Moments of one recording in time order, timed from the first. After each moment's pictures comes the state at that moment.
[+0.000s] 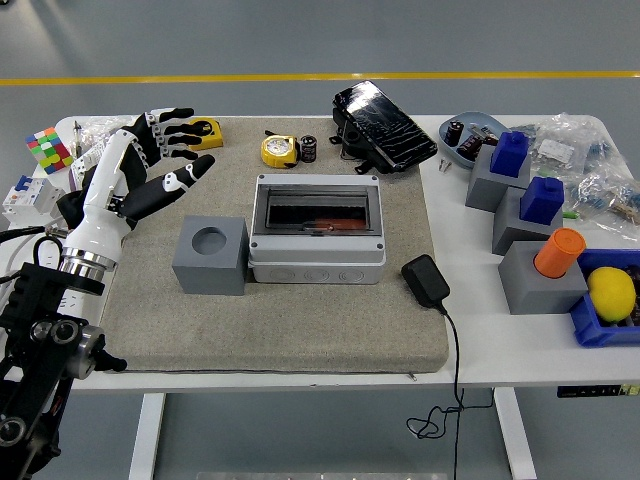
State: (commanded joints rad) left arm -0.11 0.08 -1.40 -1.52 1.41 0.05 -0.24; right arm 0.02 -0.09 1.70 0.18 -1.32 0.05 -0.20
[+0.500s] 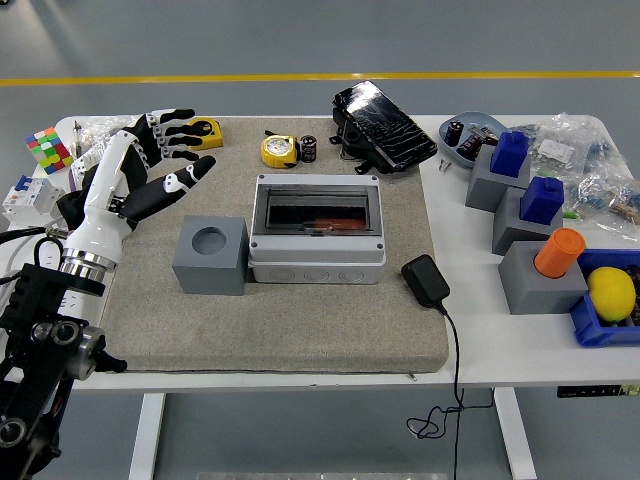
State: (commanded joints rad) left arm -0.11 0.08 -1.40 -1.52 1.41 0.05 -0.24; right arm 0.02 -0.09 1.69 0.18 -1.32 0.05 -0.20
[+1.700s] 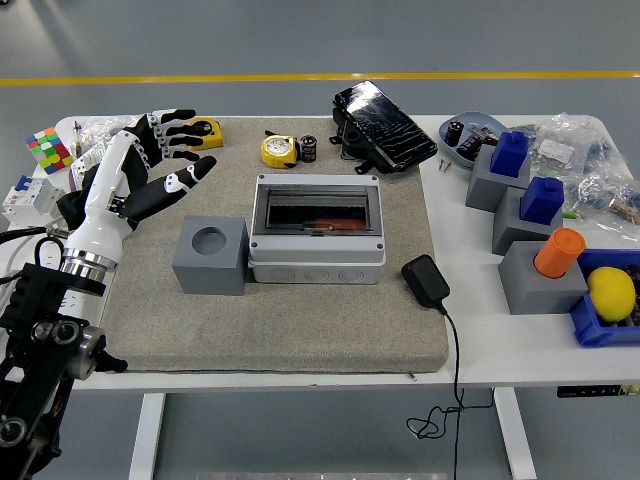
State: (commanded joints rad) left arm -0.11 0.08 -1.40 -1.52 1.41 0.05 -0.24; right arm 0.02 -0.09 1.69 0.18 -1.32 0.05 -0.20
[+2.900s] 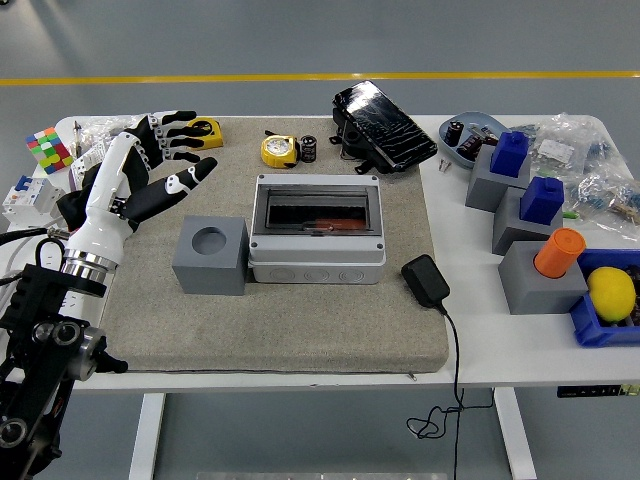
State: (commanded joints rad) left arm -0.11 0.08 -1.39 -1.52 1.41 0.05 -0.24; right arm 0.02 -0.09 1.69 0.18 -1.32 0.05 -0.20
